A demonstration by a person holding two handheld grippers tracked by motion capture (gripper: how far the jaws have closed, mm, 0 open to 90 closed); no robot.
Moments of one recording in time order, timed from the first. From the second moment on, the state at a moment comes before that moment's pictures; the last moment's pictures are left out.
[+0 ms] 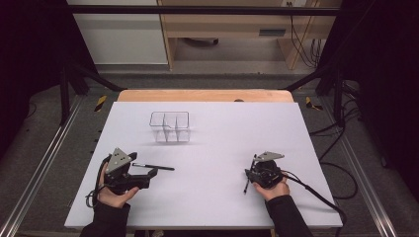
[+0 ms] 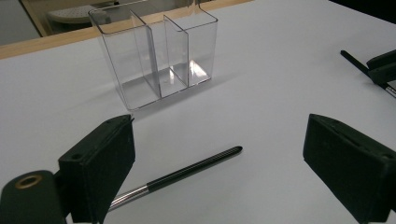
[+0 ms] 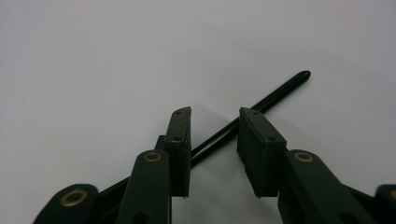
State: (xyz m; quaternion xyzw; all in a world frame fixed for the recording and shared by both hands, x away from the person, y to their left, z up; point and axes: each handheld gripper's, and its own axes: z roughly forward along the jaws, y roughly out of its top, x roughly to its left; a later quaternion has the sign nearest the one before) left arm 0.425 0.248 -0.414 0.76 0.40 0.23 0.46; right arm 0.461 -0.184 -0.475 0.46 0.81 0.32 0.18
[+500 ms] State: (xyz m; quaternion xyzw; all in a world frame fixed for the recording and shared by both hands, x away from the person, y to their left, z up) left arm 0.425 0.248 -0.414 0.76 0.40 0.23 0.45; right arm 0.460 -0.185 -0.473 0.46 0.81 0.33 0.17
